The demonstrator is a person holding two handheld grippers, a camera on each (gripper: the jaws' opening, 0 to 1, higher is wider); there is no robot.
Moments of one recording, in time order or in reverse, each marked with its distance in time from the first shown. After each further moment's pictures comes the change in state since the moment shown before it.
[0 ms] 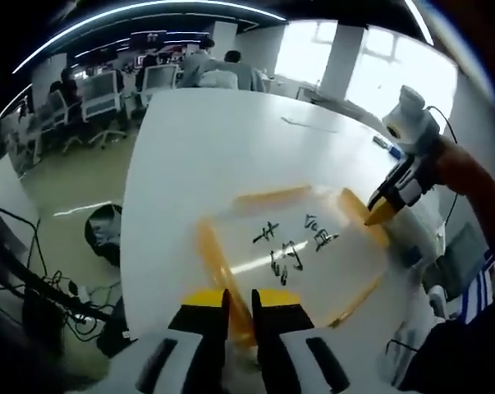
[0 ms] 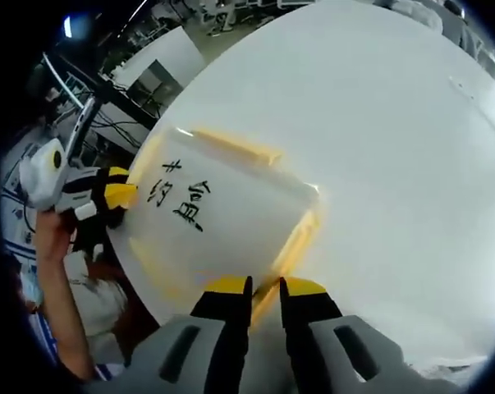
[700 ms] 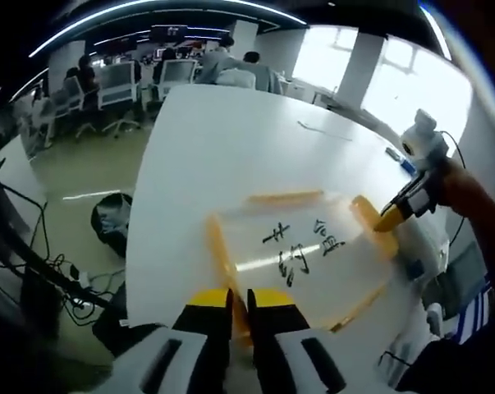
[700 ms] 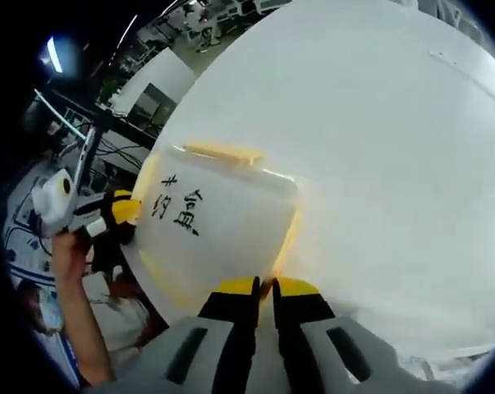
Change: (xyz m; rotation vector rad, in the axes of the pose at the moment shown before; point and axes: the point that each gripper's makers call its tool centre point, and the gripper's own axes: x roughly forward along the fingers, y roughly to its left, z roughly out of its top) left arm -0.003 0.000 -0.003 -0.065 0.007 0.056; right arm -0.007 -0.016 0.000 0.139 -0.052 0.095
